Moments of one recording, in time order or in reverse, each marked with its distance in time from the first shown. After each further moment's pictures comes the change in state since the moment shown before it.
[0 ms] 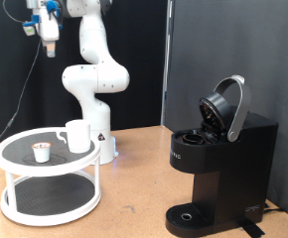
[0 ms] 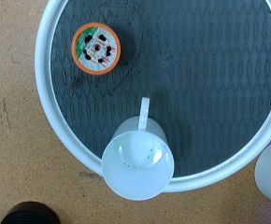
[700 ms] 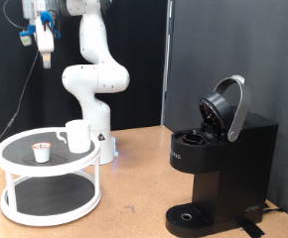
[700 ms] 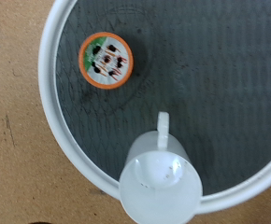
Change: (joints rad) arm -0.003 0.042 -0.005 -0.075 -0.010 0.126 0.052
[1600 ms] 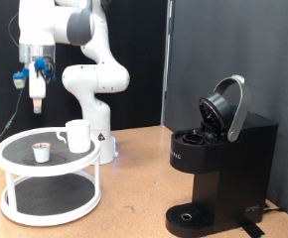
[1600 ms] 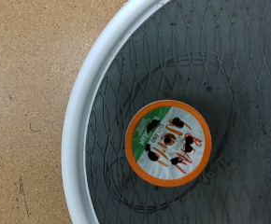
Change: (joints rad) arm -0.016 0.173 -0.056 -0.179 -0.070 0.435 0.021
